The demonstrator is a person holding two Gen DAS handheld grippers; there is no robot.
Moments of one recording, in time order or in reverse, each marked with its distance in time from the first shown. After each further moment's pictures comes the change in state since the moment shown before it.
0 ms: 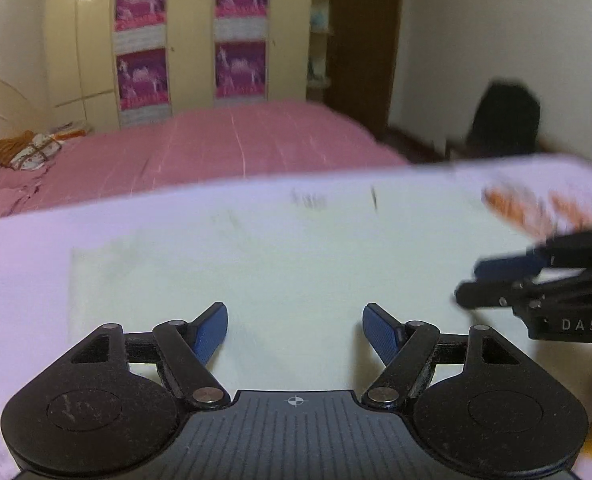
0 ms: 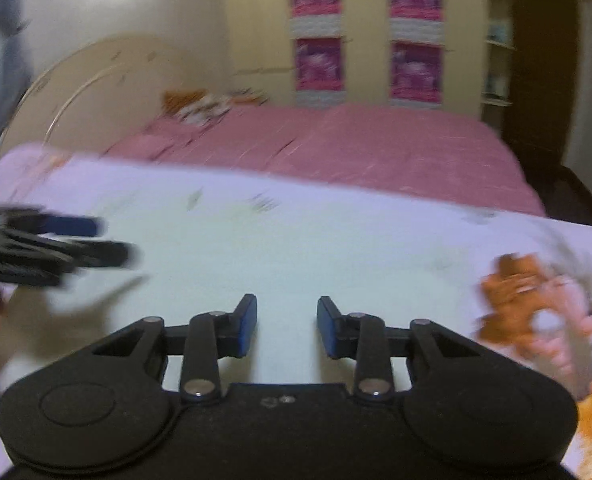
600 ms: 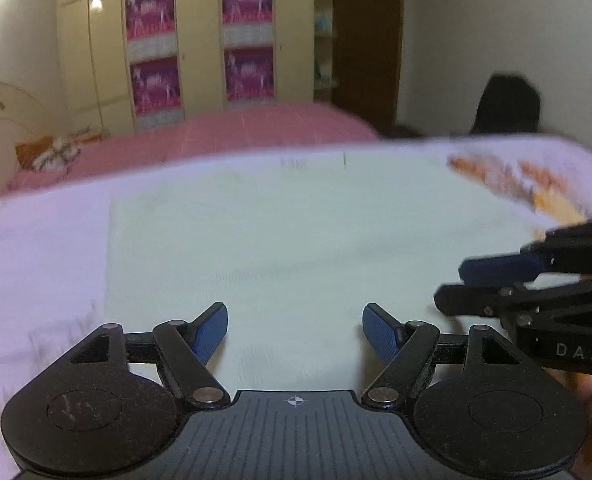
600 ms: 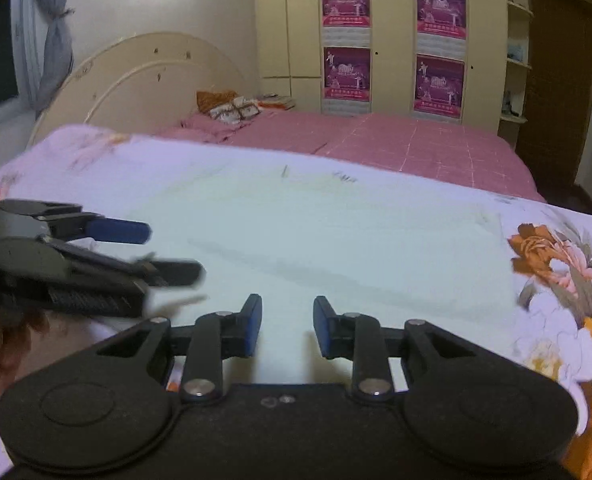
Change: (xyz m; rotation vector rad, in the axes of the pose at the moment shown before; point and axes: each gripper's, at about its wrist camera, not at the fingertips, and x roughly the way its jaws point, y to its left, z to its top) left arm -0.095 -0.030 -0.067 0.007 0.000 0.047; right arm -0.053 0.070 -0.037 -0.043 -0.039 0.008
